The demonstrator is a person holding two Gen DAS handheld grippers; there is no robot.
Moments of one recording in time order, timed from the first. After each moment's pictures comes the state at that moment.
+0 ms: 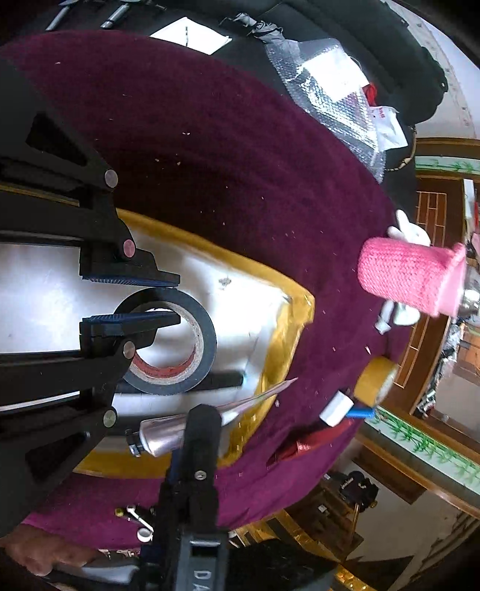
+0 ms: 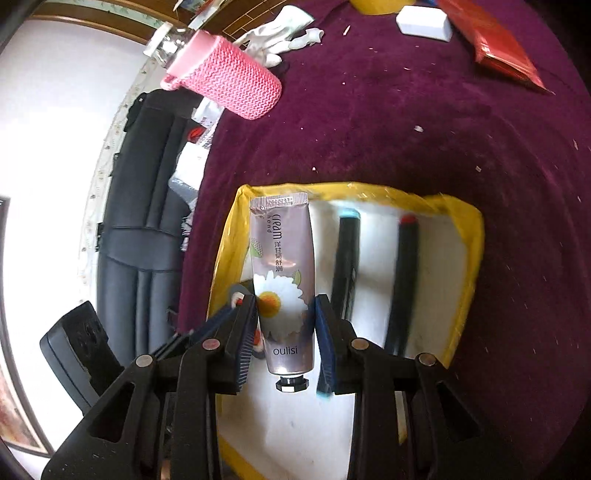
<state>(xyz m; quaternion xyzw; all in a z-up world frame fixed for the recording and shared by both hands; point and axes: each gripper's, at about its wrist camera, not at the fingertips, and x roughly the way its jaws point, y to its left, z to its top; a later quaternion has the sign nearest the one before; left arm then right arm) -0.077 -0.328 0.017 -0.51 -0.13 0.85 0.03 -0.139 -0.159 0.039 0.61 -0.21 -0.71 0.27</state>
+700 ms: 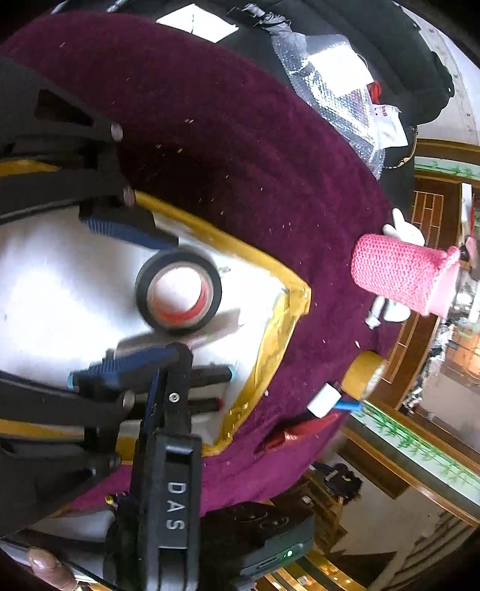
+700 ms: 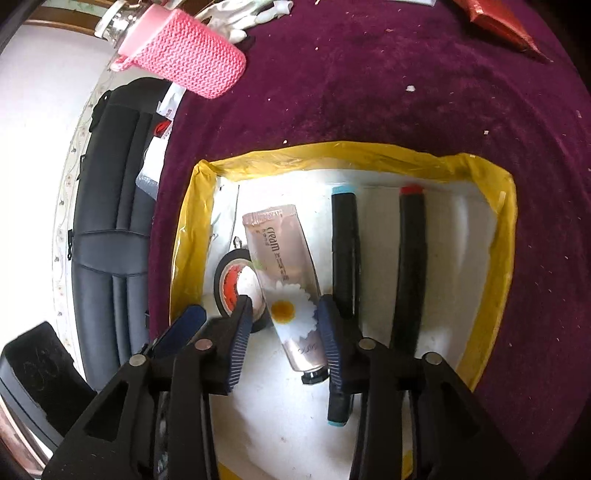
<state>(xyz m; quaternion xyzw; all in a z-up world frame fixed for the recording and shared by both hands) -0.064 -0.325 0.023 -0.48 -0.17 0.86 0.04 -0.138 -0.166 0.010 0.64 -0.20 -0.71 0.22</state>
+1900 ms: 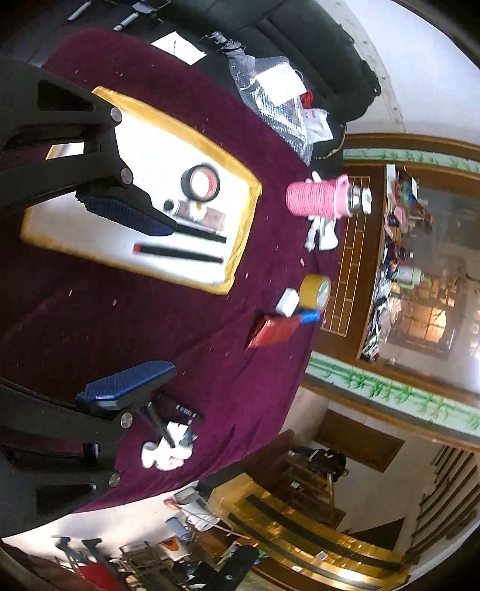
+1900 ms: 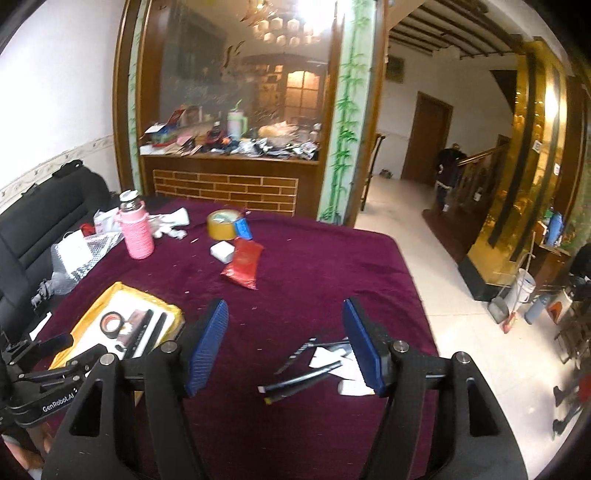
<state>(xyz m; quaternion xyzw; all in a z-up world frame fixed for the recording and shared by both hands) 0.060 -0.167 0.159 -0.39 -0.10 0.91 0.03 0.062 0.052 0.264 0.29 0.06 -0.96 0.01</state>
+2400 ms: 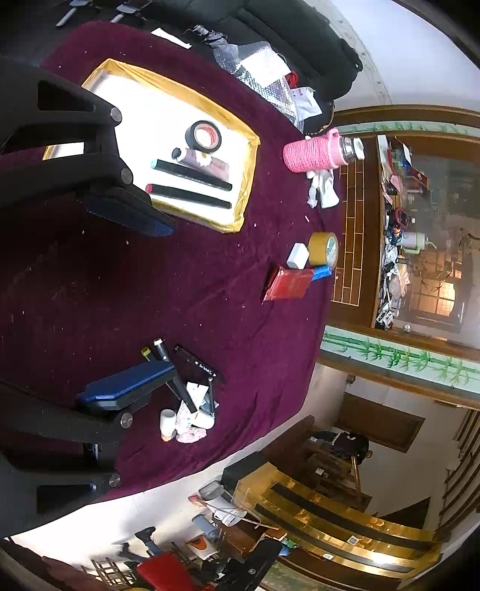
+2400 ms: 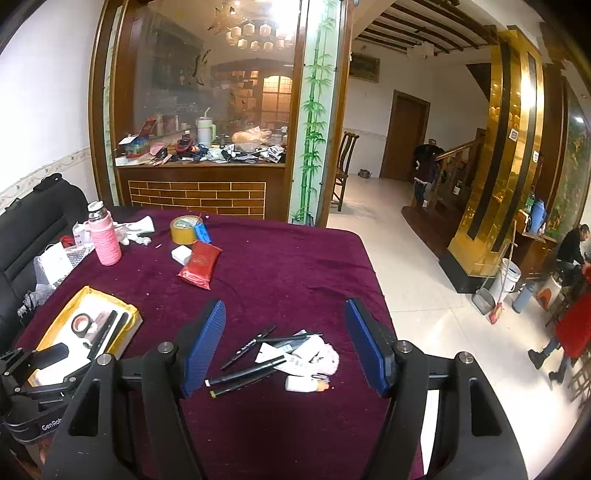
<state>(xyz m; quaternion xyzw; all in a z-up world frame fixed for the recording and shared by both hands) 0.064 -0.082 0.167 -0.40 -0.07 0.91 0.05 0.070 0.126 0.261 0.28 0.04 -0.96 -0.02</state>
